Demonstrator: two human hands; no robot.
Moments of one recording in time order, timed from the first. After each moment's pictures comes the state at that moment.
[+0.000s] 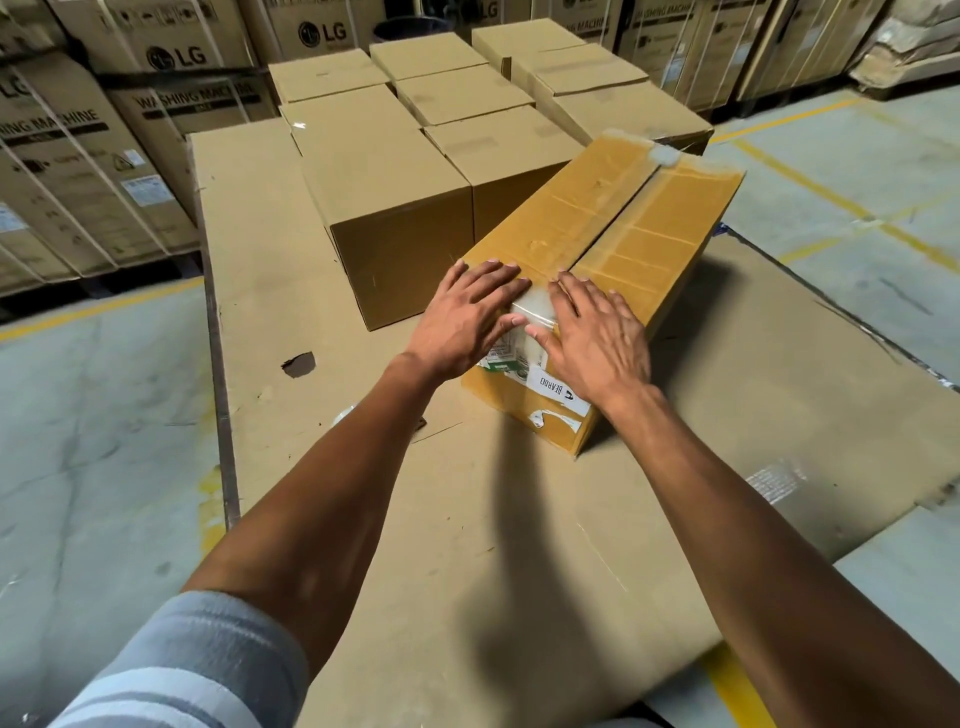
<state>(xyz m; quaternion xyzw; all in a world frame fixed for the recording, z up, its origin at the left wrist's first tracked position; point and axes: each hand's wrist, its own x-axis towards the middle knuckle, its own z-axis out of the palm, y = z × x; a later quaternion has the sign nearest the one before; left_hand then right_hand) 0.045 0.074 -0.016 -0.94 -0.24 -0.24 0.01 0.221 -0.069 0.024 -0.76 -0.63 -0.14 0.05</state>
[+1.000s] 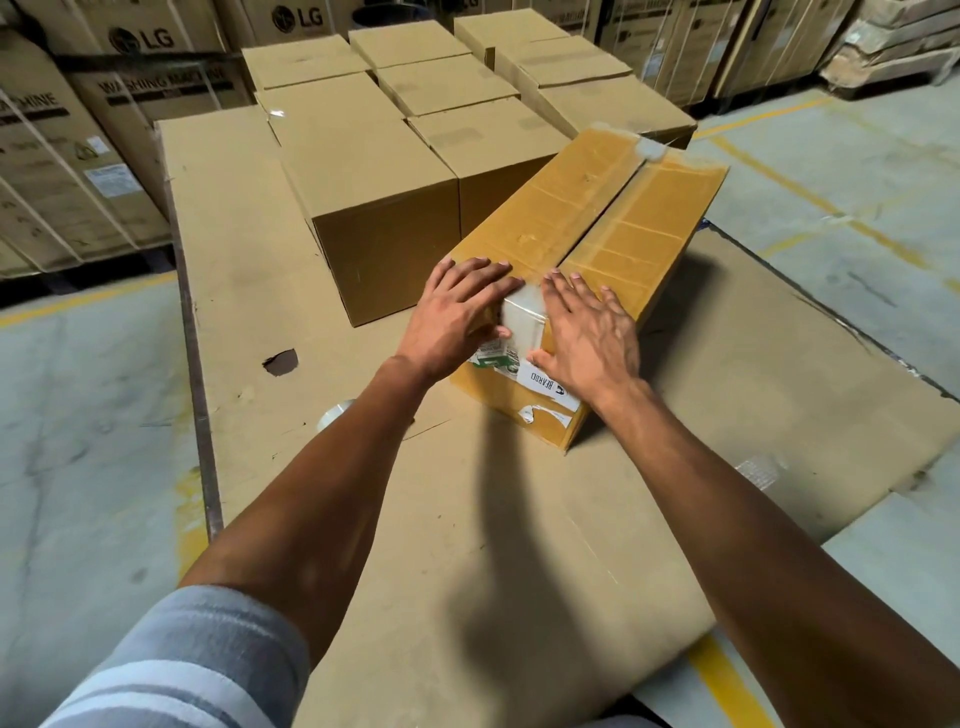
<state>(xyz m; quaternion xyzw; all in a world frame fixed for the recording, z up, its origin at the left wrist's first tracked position) 0.045 0.081 -0.033 -0.93 -0.24 -0.26 0.00 0.217 -0.070 0.026 -0.77 -0.62 -0.11 -0.02</state>
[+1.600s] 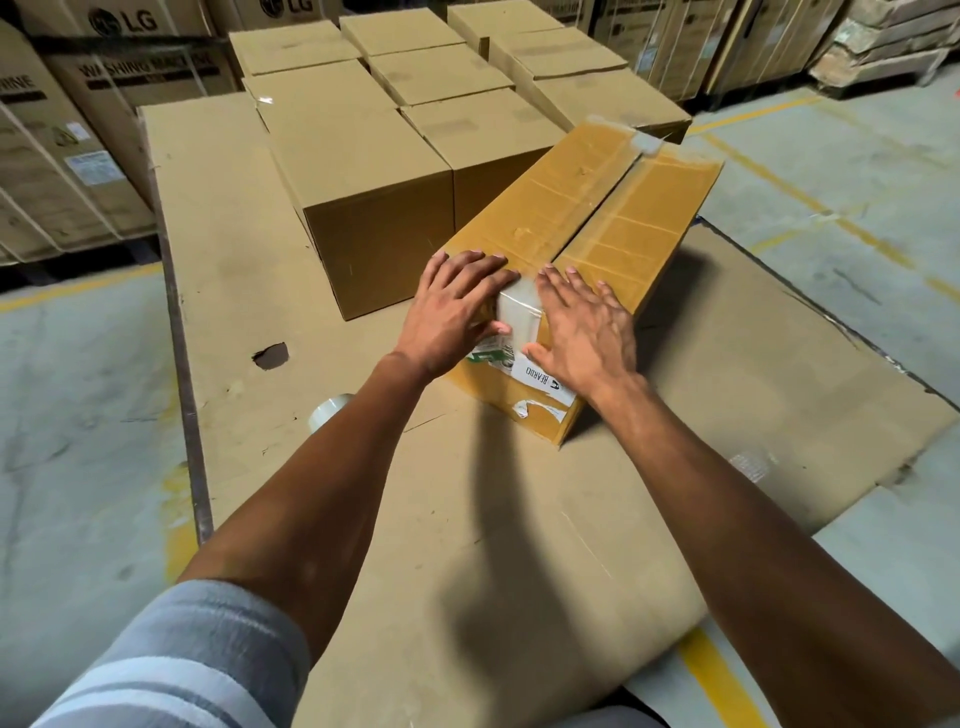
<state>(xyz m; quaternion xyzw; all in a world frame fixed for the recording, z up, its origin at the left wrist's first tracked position) 0.048 0.076 -0.038 -0.93 -0.25 -0.28 0.02 0.217 -0.070 0.028 -0.77 -0.63 -0.11 -0.03</state>
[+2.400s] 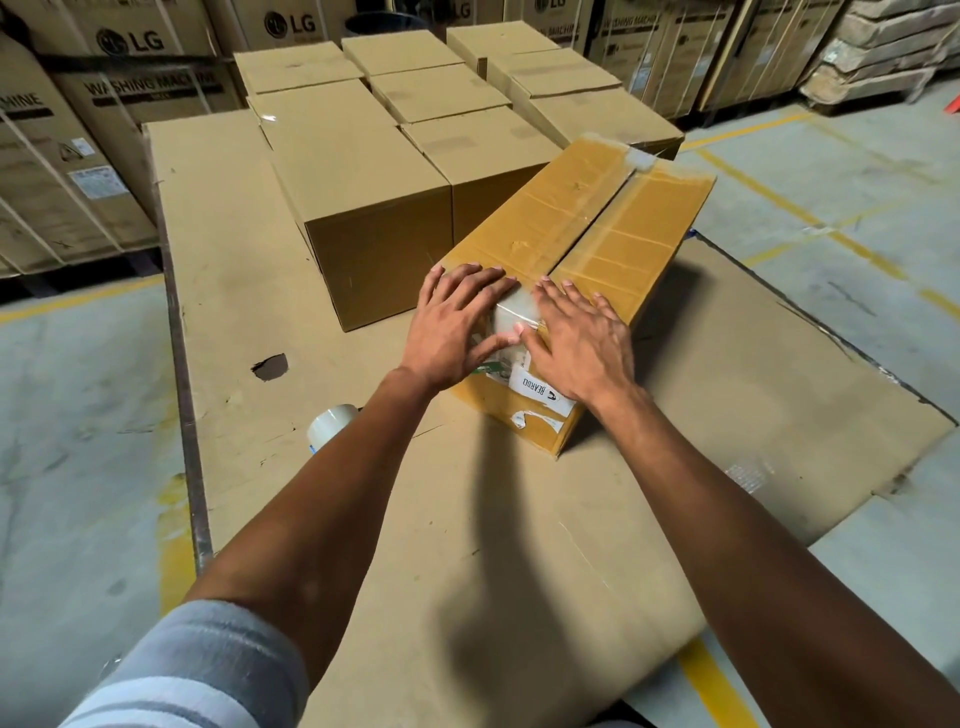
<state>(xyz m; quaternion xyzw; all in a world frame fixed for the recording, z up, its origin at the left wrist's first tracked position) 0.053 0.067 -0.038 -0.91 -0.27 -0.30 0.01 0.218 -0.070 0.028 -0.78 -0.61 -0.08 0.04</state>
